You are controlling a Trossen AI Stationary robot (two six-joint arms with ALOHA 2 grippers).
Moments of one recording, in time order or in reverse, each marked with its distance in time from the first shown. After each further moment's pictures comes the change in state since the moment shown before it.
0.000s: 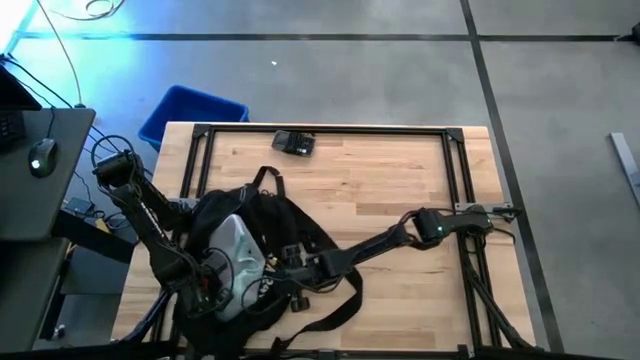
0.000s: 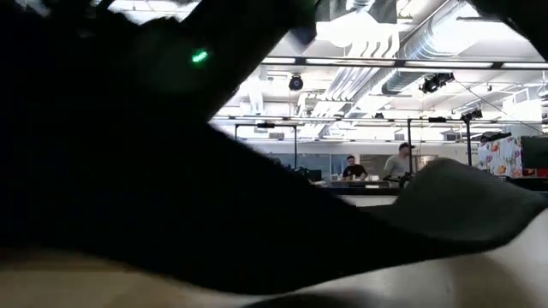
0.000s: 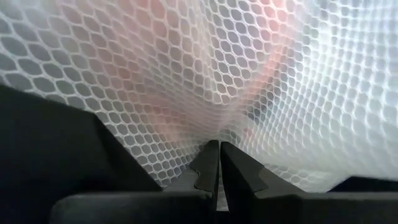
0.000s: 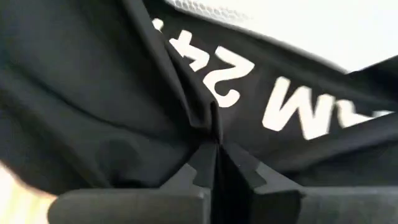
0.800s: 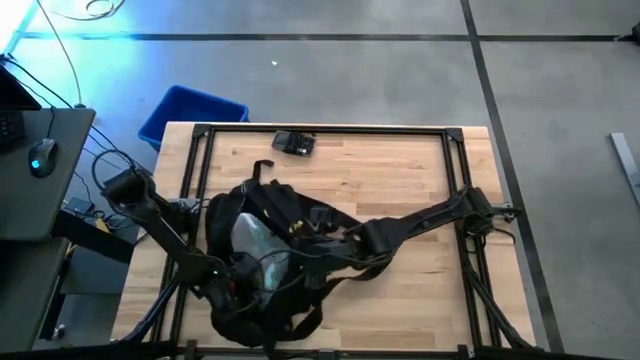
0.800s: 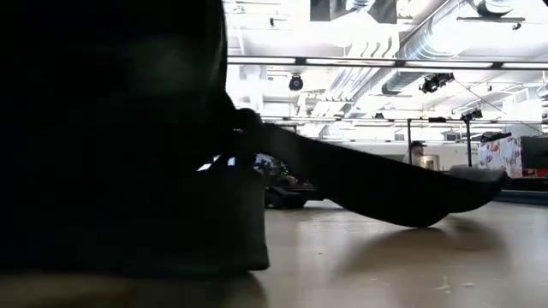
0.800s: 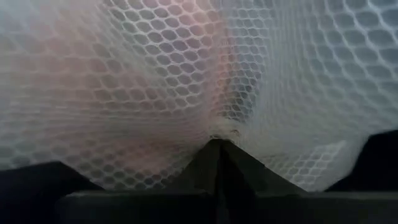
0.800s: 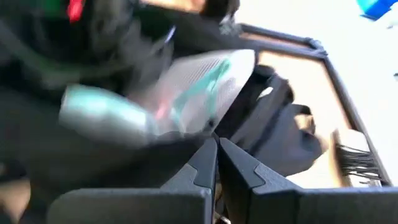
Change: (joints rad) left arm 0.187 0.240 0.005 0.373 -0.317 0.413; right arm 0.033 -0.426 0.007 -0.314 0.307 0.130
